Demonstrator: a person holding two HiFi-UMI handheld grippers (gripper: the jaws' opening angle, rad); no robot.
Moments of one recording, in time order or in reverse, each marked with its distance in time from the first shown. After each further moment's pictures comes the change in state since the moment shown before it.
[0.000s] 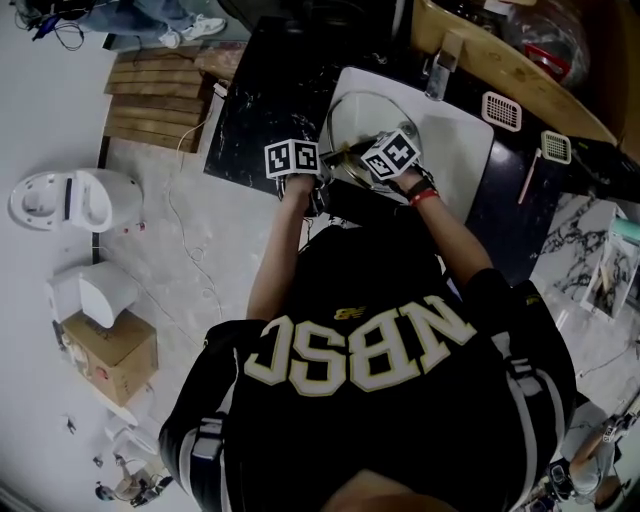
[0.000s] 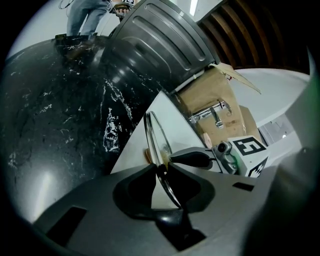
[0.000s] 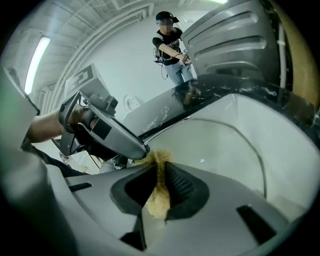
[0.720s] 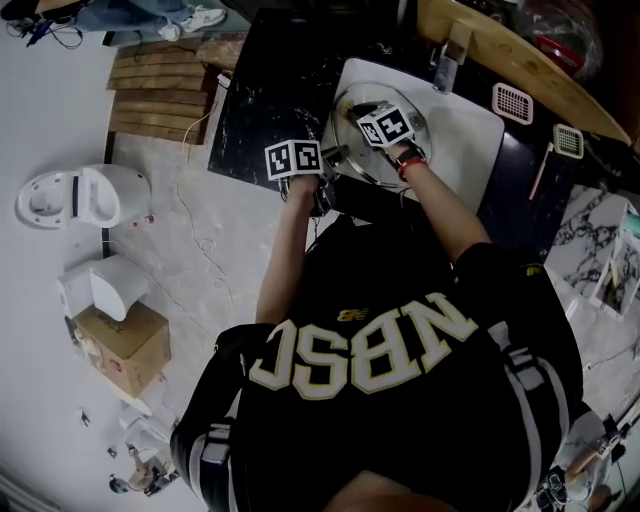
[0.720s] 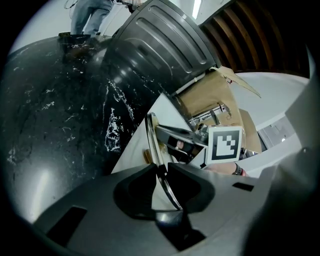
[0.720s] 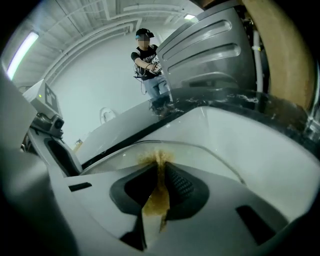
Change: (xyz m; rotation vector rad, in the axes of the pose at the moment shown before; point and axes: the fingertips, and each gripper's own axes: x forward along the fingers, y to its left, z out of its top) left arm -0.003 -0.001 0.001 -0.027 -0.020 -0.011; right arm 0.024 -0.088 0.050 0.094 -0.185 -0.235
